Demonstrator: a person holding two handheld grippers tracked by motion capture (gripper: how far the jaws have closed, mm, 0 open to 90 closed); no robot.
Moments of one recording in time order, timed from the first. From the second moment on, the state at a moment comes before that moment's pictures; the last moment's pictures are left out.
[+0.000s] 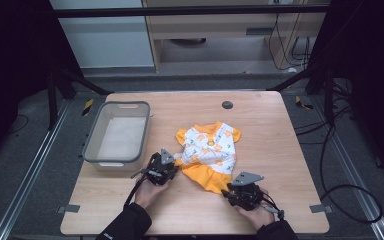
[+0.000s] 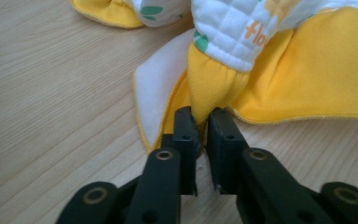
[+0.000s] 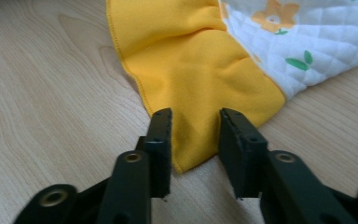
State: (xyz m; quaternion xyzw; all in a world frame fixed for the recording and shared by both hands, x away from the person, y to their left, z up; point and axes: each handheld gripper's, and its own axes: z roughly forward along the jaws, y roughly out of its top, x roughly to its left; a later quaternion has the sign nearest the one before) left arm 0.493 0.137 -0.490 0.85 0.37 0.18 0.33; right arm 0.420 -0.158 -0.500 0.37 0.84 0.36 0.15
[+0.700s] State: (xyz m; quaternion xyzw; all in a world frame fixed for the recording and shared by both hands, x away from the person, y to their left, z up) left arm 0.480 0.153 -0.452 0.82 0.38 0.13 0.40; right arm 0.418 -0.201 -0.477 0.38 0.83 0.37 0.15
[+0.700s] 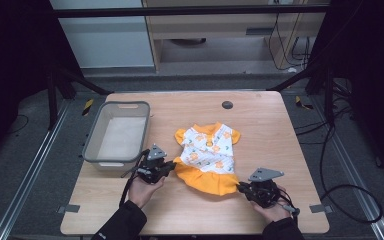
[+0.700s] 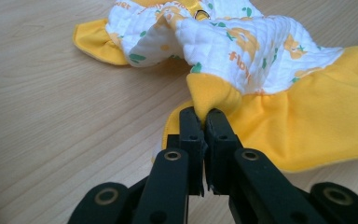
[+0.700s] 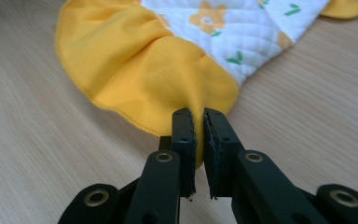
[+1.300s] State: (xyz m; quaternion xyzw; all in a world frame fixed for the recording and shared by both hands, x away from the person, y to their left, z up) left arm 0.473 0.149 -0.446 0.82 0.37 0.18 0.39; right arm 0.424 -0.219 -0.474 0.42 0.80 0.39 0.19
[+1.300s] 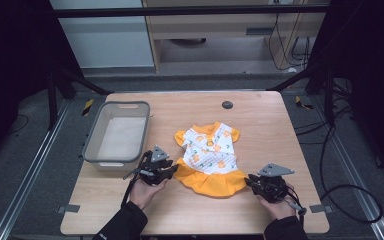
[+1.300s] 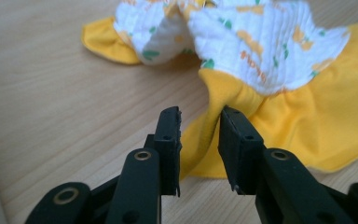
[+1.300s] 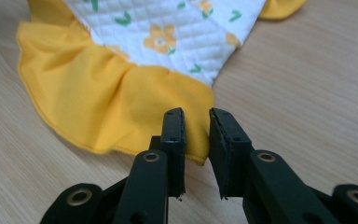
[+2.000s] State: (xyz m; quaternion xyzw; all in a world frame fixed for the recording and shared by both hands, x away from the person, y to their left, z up) left arm 0.484 0.088 -0.469 0.86 0.32 0.19 0.36; right arm 0.457 -0.186 -0.487 0.40 0.79 0.42 0.16
